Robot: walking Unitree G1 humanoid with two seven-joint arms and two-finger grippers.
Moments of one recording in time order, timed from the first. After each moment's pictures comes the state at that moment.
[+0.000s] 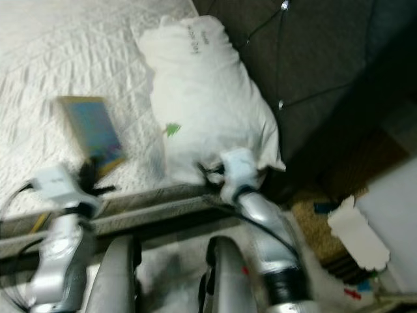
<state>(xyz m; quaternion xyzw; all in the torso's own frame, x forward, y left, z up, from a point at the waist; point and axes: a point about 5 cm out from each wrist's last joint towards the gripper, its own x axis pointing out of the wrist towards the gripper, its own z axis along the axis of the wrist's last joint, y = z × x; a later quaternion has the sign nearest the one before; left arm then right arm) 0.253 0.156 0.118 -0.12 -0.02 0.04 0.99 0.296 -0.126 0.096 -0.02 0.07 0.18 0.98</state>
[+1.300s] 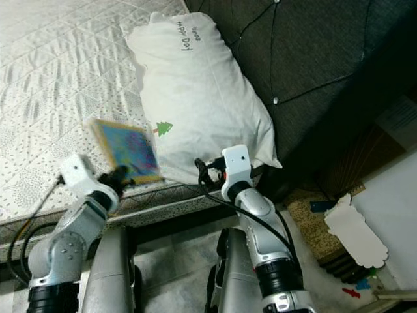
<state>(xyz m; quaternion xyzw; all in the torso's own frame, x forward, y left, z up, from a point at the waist) 0.270 0.140 0.104 -0.31 0.20 0.01 0.93 0.307 -0.110 0.098 0.00 0.07 0.20 0.98</state>
